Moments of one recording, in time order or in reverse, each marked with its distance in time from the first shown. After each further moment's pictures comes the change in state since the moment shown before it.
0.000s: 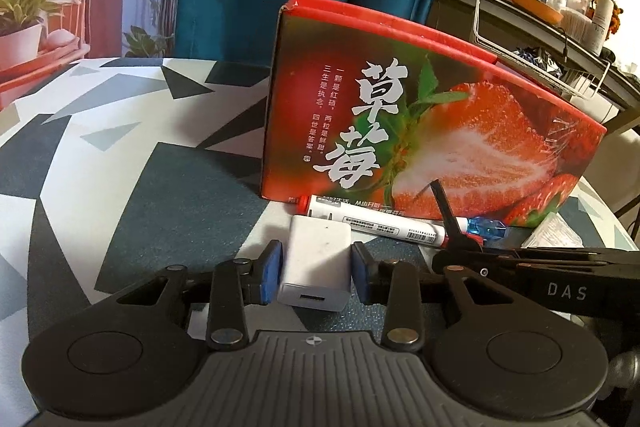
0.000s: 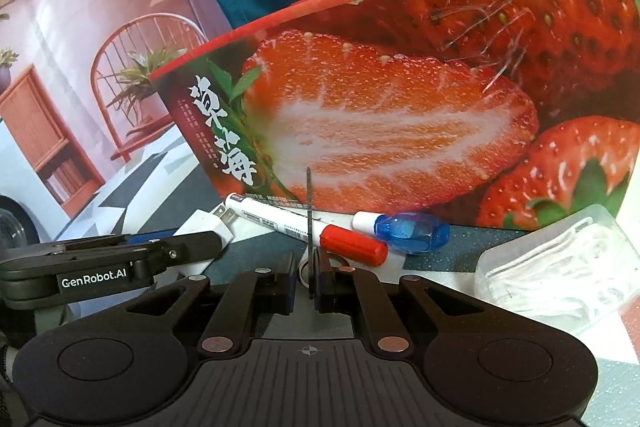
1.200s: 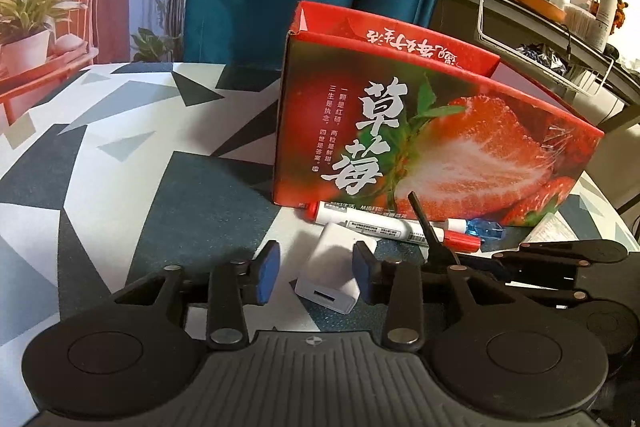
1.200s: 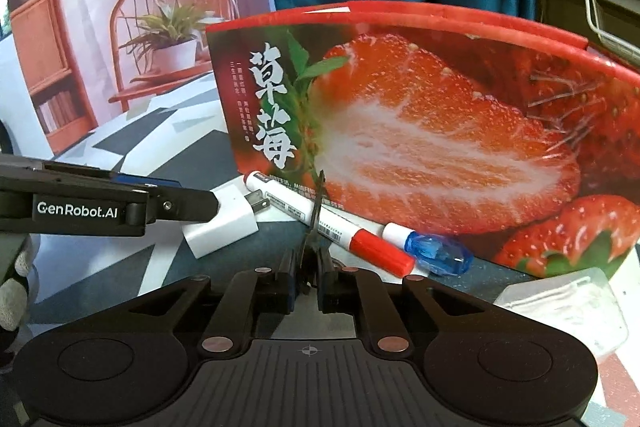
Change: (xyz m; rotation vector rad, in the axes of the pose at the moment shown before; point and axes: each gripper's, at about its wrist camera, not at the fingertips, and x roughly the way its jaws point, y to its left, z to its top) left arm -0.017 -0.002 0.010 0.007 0.026 0.034; right arm 0.007 0.048 -0.007 -0.267 0.019 -0.099
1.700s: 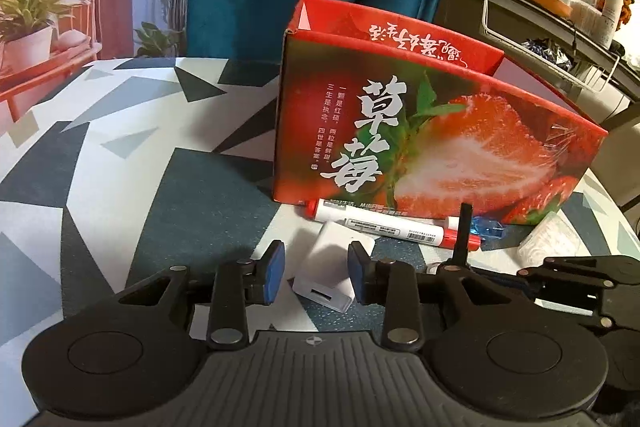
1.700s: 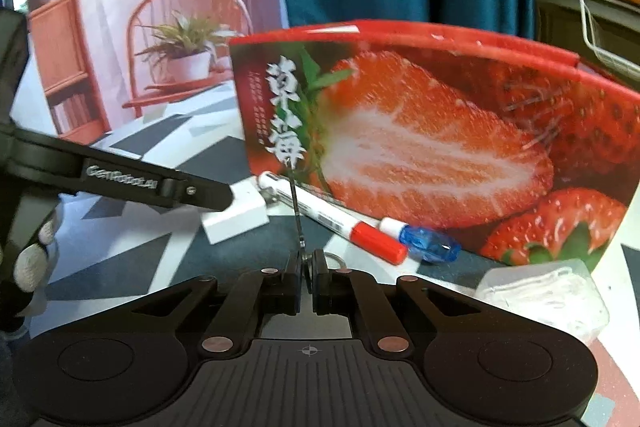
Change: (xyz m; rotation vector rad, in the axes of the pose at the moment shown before) left arm -0.003 -0.003 0.005 -0.005 0.026 0.015; right arm -0.024 -0.002 -0.012 -0.017 -0.047 0.018
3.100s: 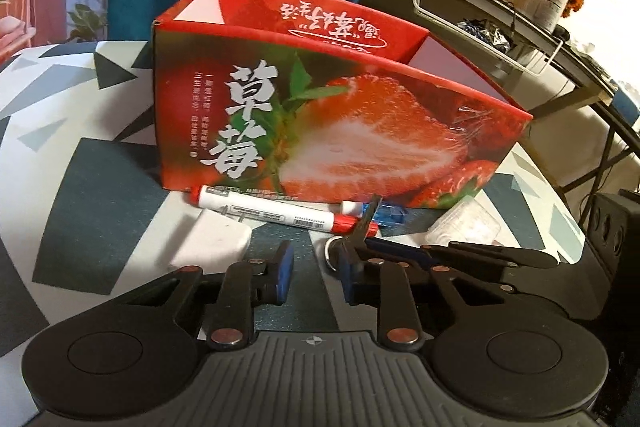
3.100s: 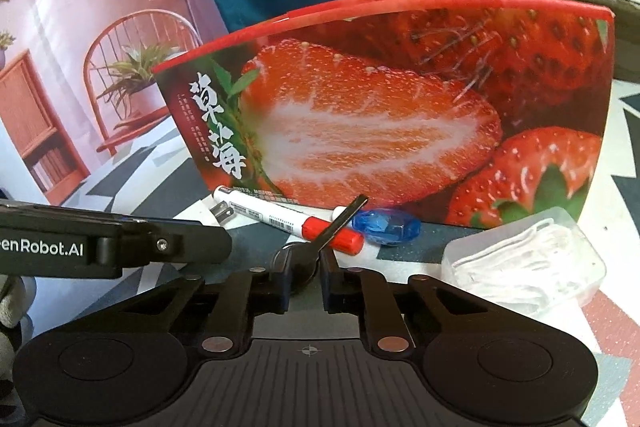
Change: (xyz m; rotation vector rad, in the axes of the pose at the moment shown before) left arm 0.003 -0.043 0.004 0.022 0.073 -0.189; right arm 0.006 -0.039 -0.003 0.227 0.006 0.004
